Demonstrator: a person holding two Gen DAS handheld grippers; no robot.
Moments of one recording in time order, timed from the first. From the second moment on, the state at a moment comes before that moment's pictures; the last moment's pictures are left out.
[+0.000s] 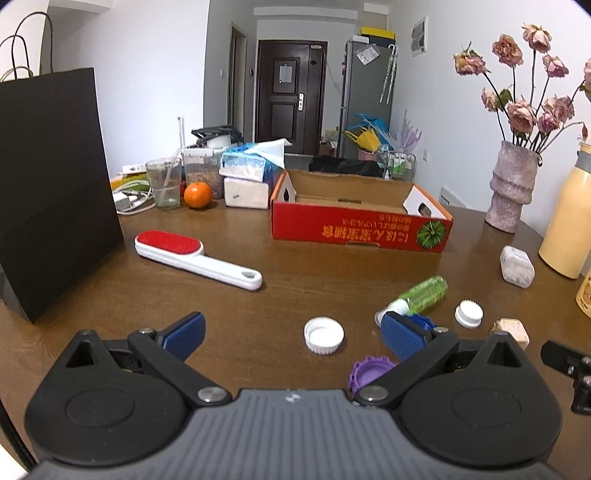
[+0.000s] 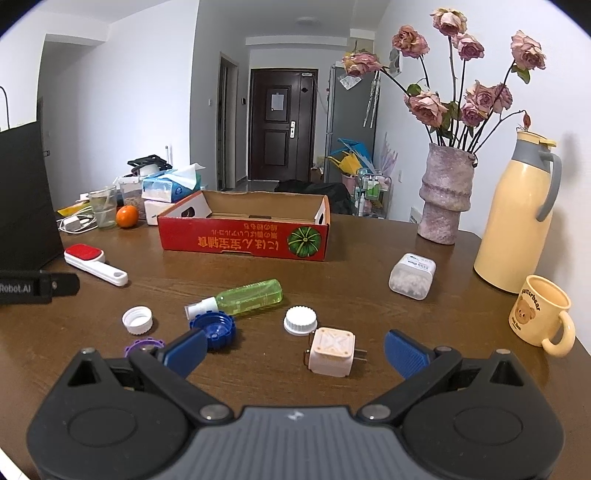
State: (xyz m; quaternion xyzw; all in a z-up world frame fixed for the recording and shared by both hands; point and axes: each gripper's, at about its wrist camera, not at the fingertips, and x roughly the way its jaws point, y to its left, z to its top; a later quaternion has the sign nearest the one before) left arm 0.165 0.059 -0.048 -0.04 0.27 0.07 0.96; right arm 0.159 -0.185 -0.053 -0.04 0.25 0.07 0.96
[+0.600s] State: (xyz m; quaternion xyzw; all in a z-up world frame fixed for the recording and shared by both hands) left arm 0.187 0.015 -0.107 -0.03 0.33 0.06 0.94; right arm 0.167 -0.214 -0.081 -0.02 0.28 0.06 0.96
